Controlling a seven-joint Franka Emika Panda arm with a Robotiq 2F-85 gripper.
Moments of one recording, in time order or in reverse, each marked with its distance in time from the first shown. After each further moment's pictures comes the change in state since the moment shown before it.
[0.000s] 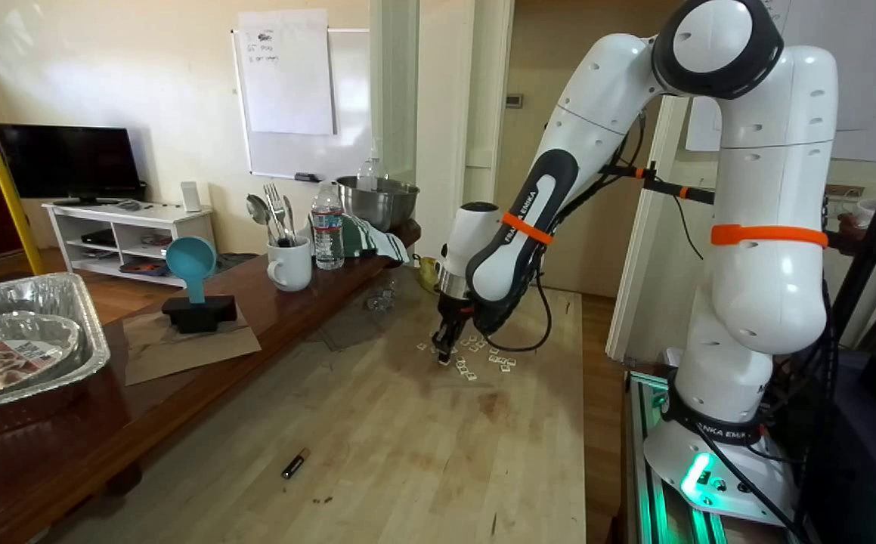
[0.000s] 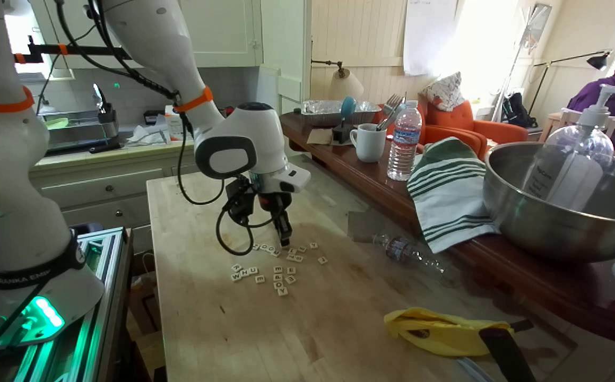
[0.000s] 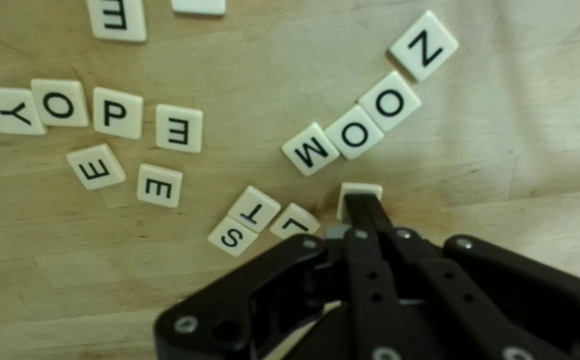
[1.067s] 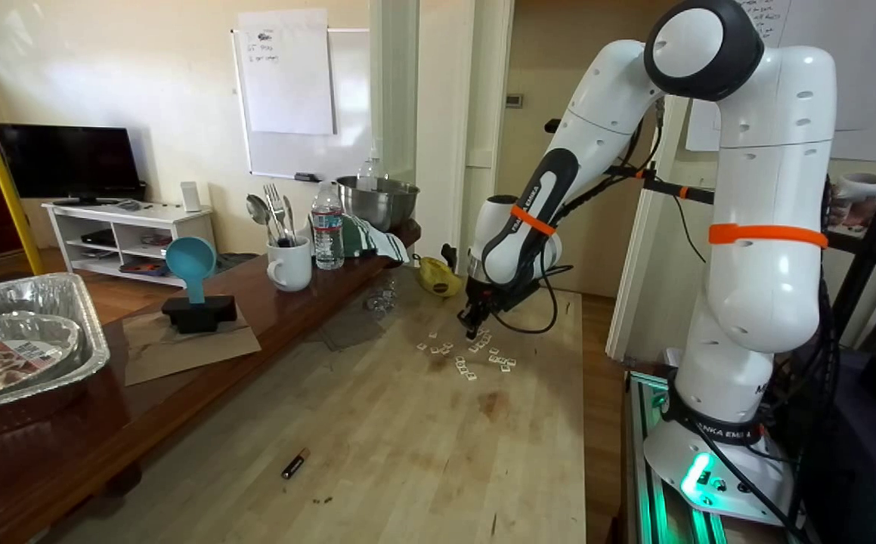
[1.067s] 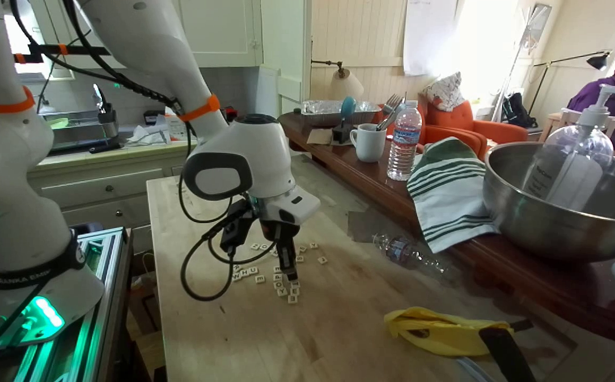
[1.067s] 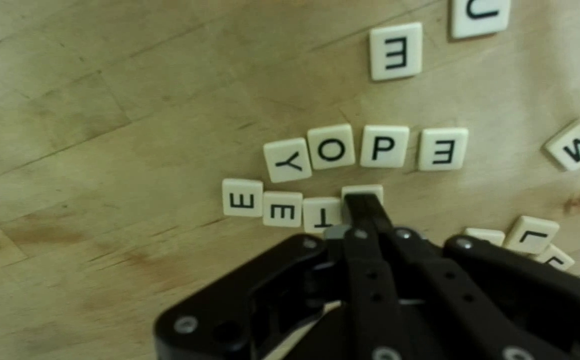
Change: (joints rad) arm -0.068 0.001 -0.165 -0.008 -0.005 0.020 0.000
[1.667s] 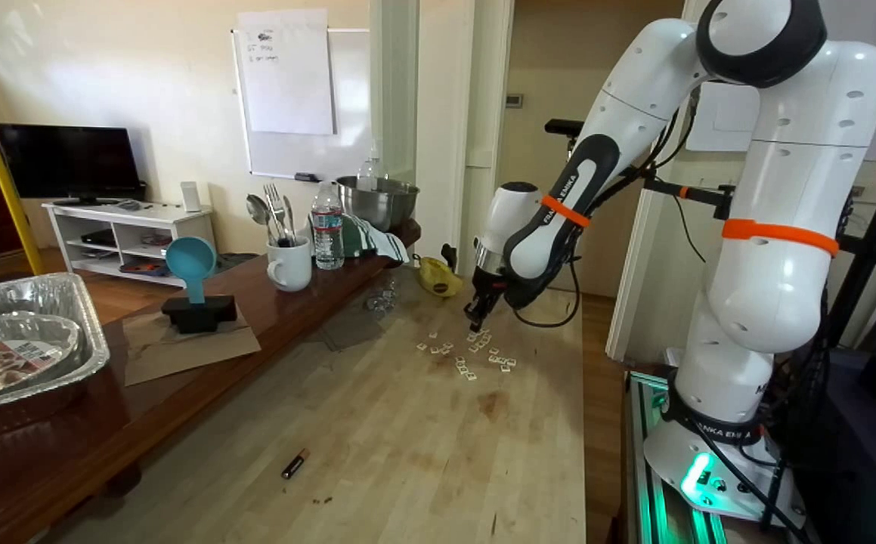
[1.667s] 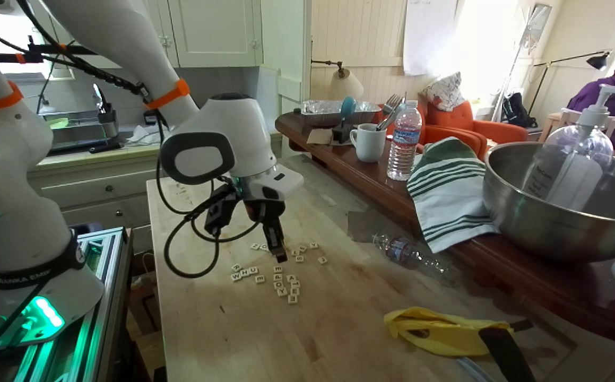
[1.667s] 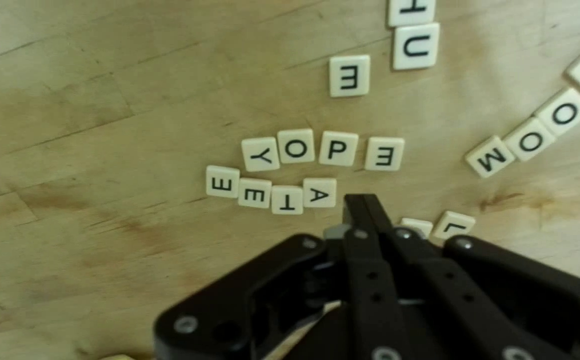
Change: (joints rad) arm 0.011 -0.171 0.000 -0.114 -0.161 -0.005 0.083
